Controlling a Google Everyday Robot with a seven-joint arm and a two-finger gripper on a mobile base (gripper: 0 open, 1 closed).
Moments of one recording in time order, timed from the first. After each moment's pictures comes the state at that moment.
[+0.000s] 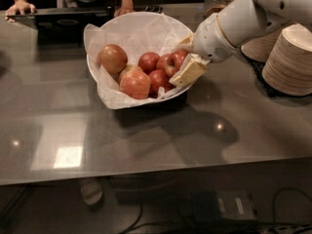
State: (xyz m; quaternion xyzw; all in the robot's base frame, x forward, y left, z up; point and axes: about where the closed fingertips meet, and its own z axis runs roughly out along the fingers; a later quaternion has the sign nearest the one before) arm 0.577 -0.067 0.915 -0.67 0.65 0.14 0.34
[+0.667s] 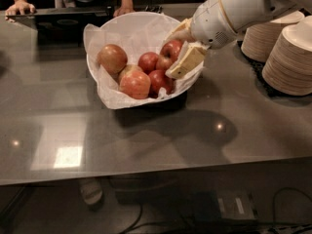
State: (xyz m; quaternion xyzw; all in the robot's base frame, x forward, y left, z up) arm 0.576 -0.048 0.956 -0.68 0.60 0.17 0.38
